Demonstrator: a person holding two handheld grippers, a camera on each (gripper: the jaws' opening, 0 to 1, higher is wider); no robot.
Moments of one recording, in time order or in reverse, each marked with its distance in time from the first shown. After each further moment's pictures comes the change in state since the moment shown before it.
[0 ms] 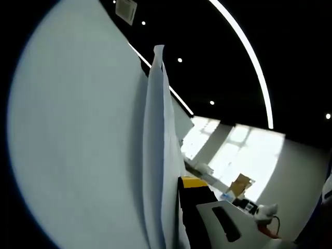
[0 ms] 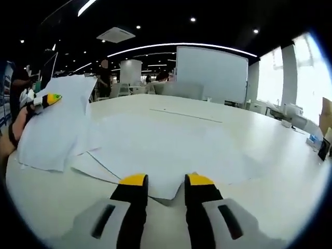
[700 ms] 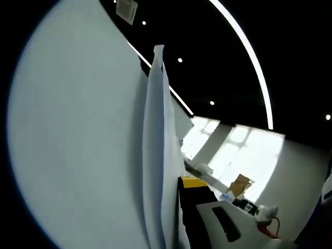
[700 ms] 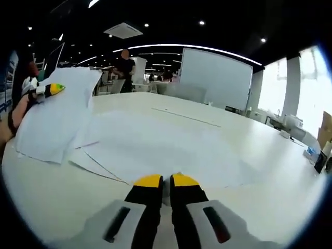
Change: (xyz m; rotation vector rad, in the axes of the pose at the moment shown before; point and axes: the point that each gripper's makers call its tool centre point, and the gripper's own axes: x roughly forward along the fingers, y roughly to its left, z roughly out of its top) left arm 0.000 -0.001 0.000 -0.006 -0.001 -0.002; right arm -0.003 0.005 0.001 -0.079 -0.002 -0.004
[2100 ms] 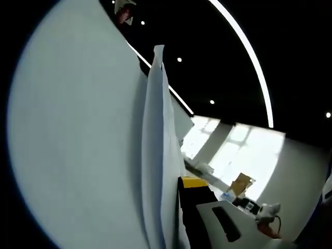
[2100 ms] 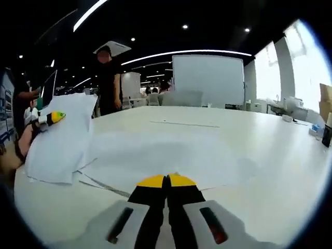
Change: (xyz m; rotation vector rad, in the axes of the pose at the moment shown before) left arm 0.000 0.002 0.001 0.014 0.005 0.004; right arm -0.017 0.009 0.017 0.178 -0.091 0.040
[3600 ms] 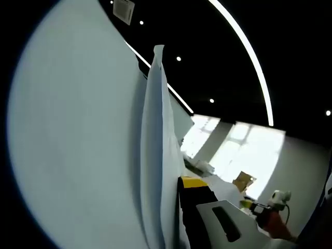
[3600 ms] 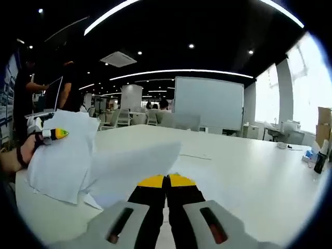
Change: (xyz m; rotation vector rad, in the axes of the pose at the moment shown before) left arm 0.001 -0.001 -0.003 0.012 0.007 0.001; right arm -0.020 -0.021 0.071 -0.121 -0.147 -0.033
